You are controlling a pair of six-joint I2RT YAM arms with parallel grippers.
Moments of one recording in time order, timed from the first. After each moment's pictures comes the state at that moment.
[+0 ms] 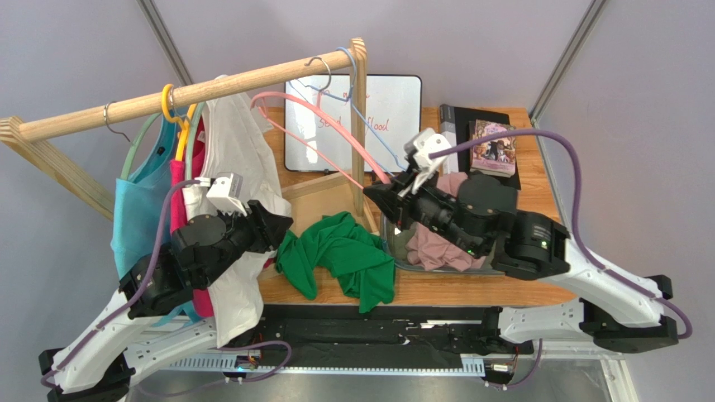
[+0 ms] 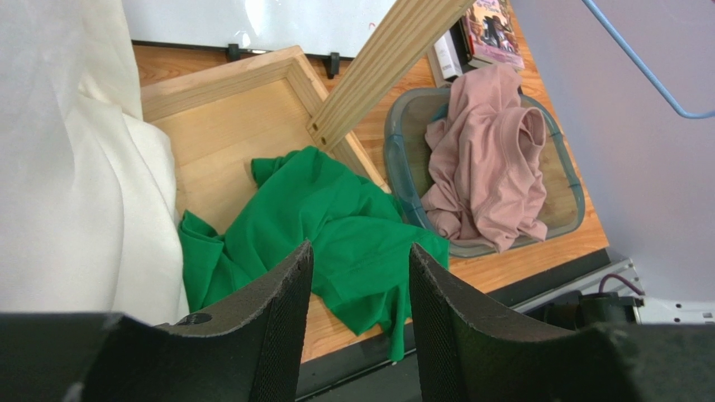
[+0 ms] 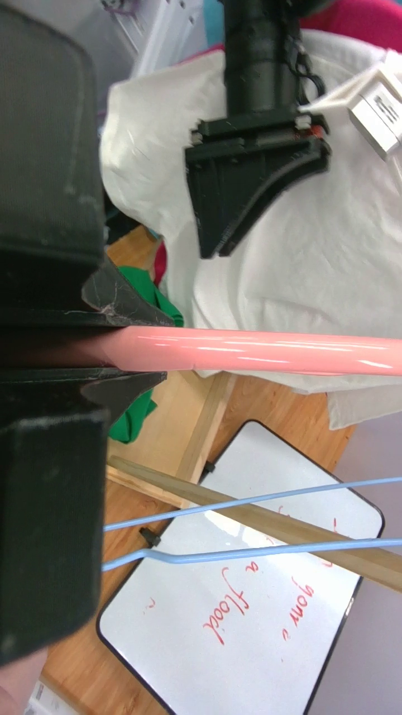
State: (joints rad) left arm -0.94 0.60 1.09 -0.83 -0.44 -0.64; right arm 1.27 1.07 1.52 -0.53 0.39 0.15
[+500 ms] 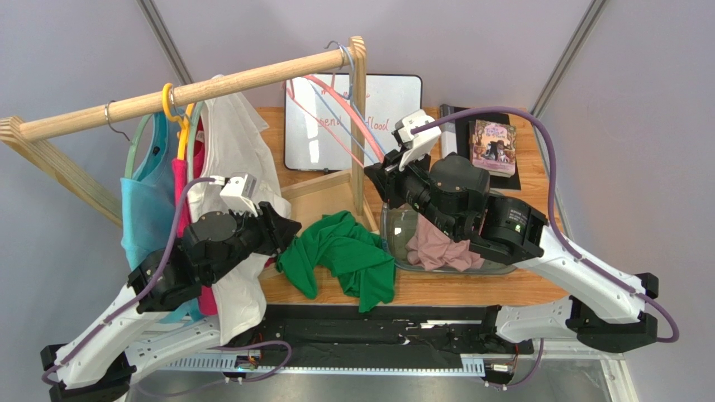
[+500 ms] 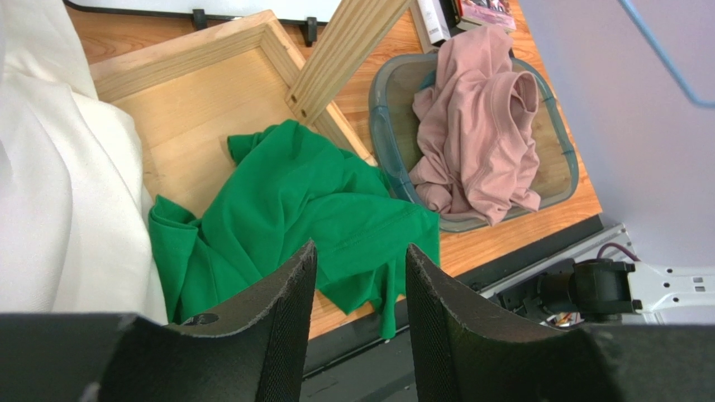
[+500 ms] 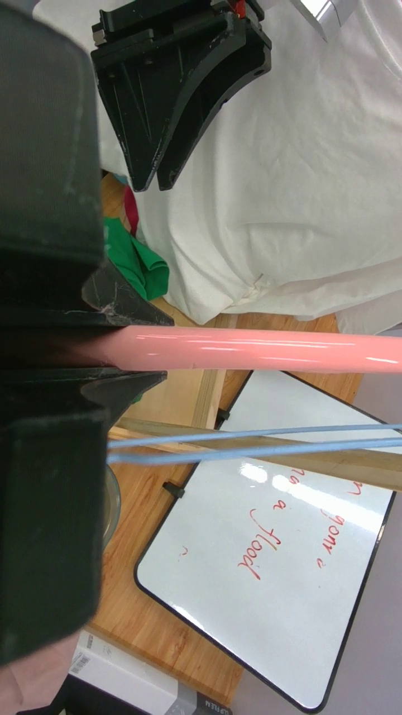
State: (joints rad) left arm -0.94 0.63 1.07 -0.82 -0.36 -0.64; right arm 1.16 1.21 1.61 -0.56 0.49 0.18
